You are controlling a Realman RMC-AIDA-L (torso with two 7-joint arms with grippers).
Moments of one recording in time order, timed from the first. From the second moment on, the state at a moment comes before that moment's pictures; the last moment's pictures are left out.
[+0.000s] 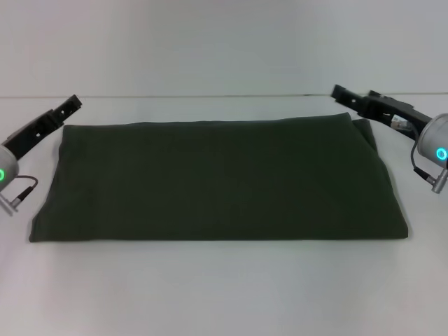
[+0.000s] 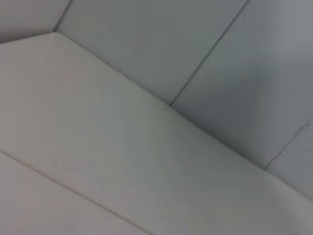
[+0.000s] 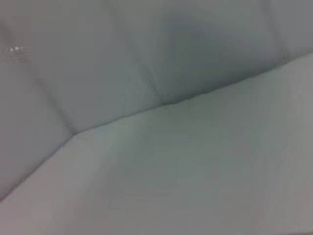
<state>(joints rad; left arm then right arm) -0.68 -2.14 0.06 0.41 1.86 0.79 -1.51 0.77 2.09 -0.47 -0.27 -1.65 -0.77 1.35</state>
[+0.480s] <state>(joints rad) -0.53 -2.09 0.18 0.64 2.14 1.28 -2.03 0.62 2.09 -1.03 -0.50 -1.65 -1.22 1.19</state>
